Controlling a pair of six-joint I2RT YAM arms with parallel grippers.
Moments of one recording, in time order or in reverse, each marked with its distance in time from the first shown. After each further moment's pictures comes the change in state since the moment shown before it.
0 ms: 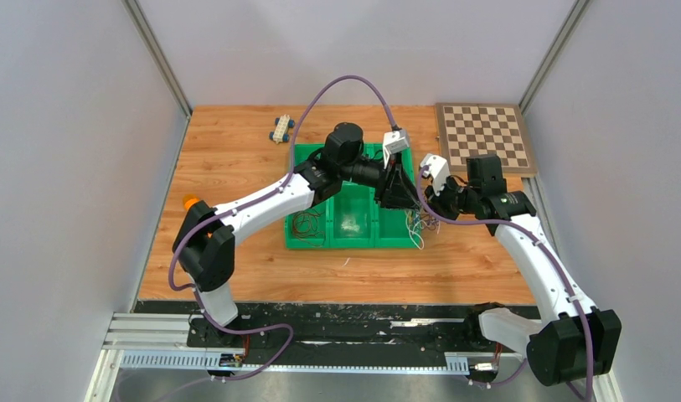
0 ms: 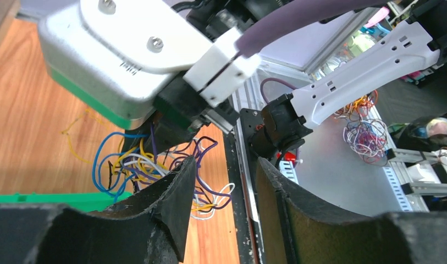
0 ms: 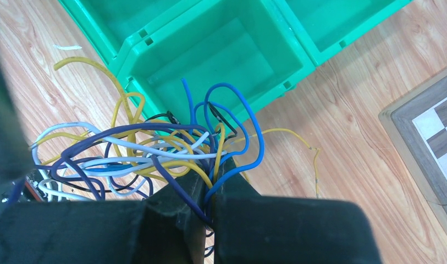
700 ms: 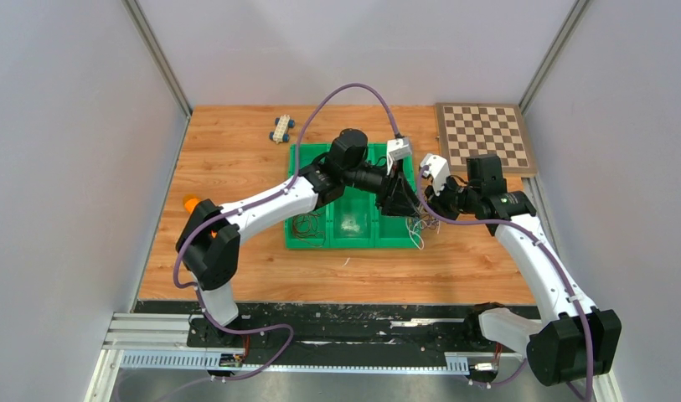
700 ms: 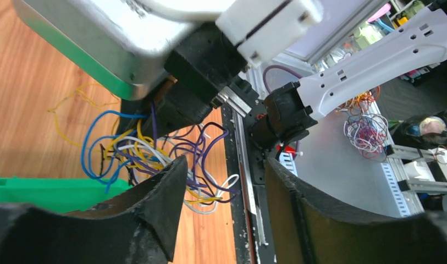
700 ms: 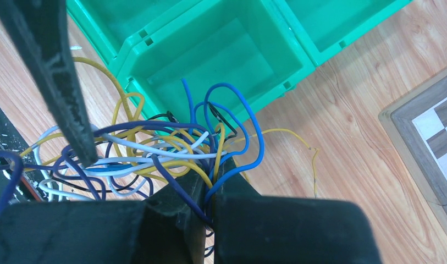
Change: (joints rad) left arm -0.009 0.009 -0.020 -0.017 -0.019 0.011; right arm 0.000 0.000 0.000 0.000 -0.001 0.000
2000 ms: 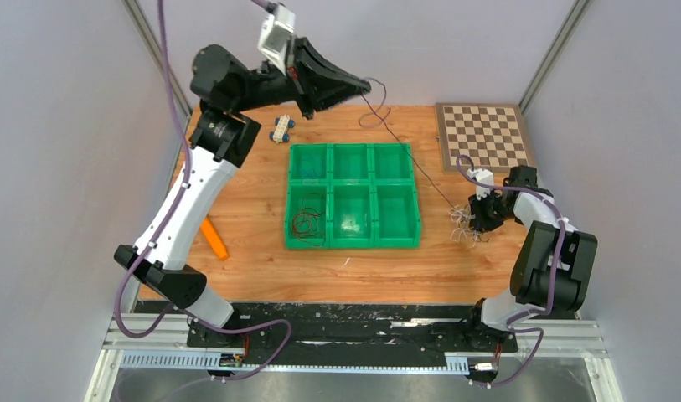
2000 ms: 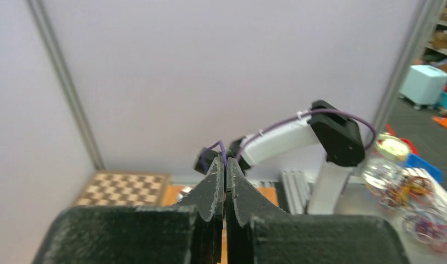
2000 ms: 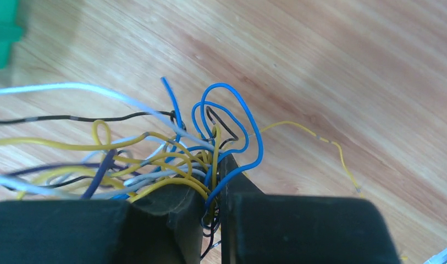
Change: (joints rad) left arm 0.288 -0.232 0.481 0.018 0.060 -0.196; right arm -0.493 0.404 -0.069 0.069 0.027 -0.105
